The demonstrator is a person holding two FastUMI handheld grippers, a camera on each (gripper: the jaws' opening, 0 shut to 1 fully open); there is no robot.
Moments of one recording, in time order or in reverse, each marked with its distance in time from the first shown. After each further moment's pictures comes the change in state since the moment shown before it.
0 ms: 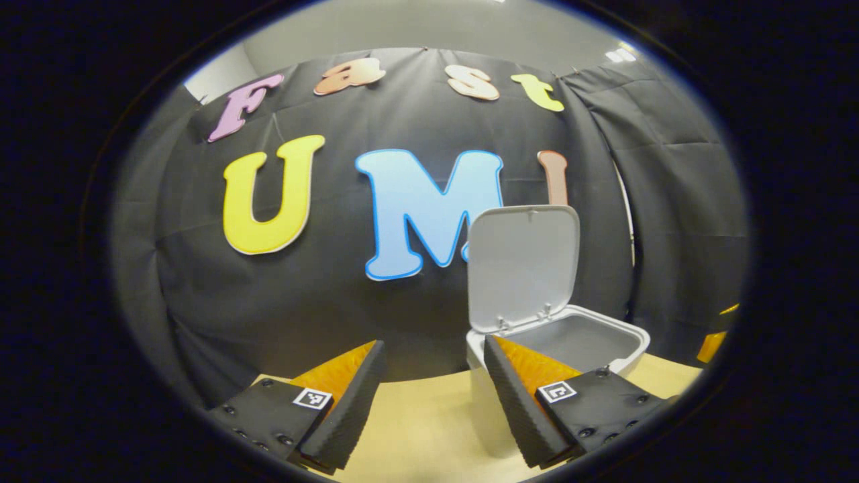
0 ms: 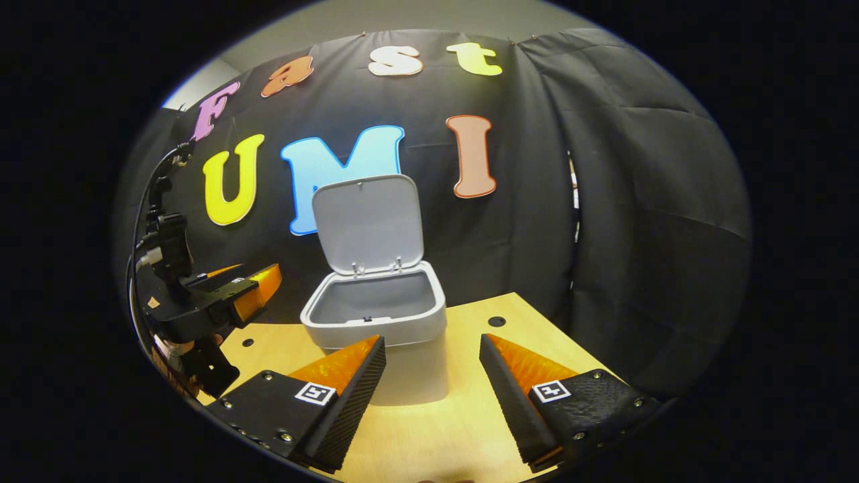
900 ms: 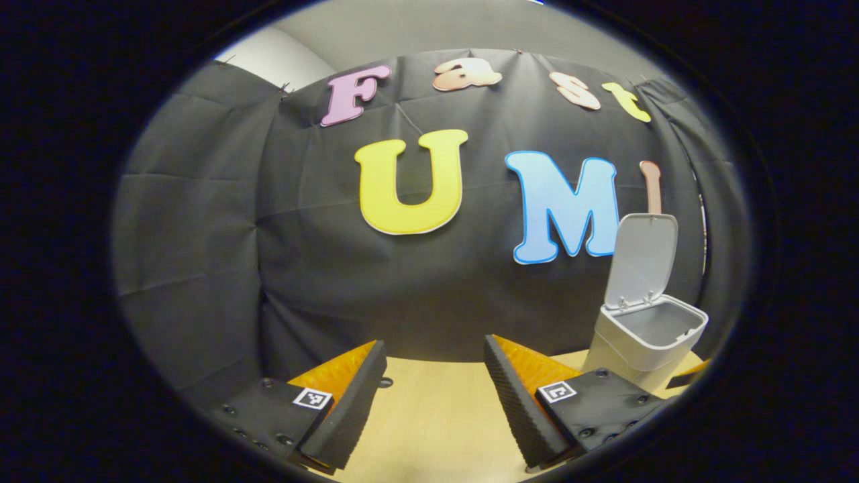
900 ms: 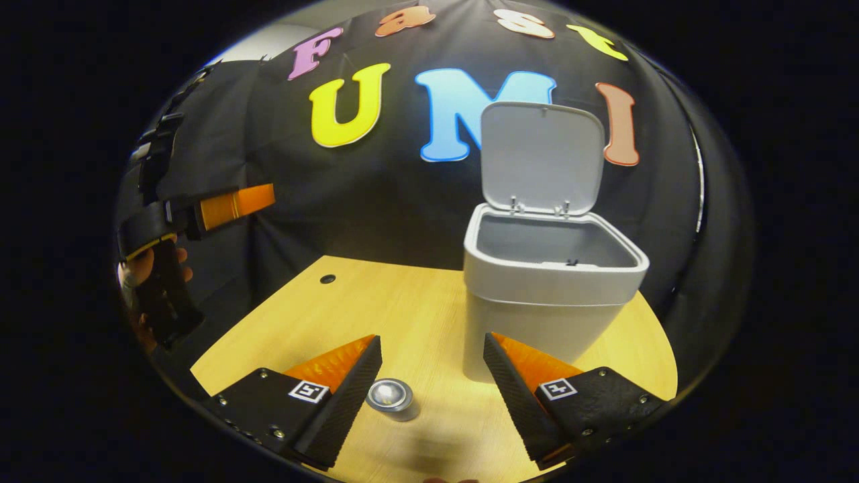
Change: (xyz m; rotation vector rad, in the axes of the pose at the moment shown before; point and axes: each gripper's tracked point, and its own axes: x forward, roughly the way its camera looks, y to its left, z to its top) left arm -0.111 0.200 -0.018 -0.077 0.043 0.351; right arm 0.028 0.167 -0.097 -0.233 0.214 0.397
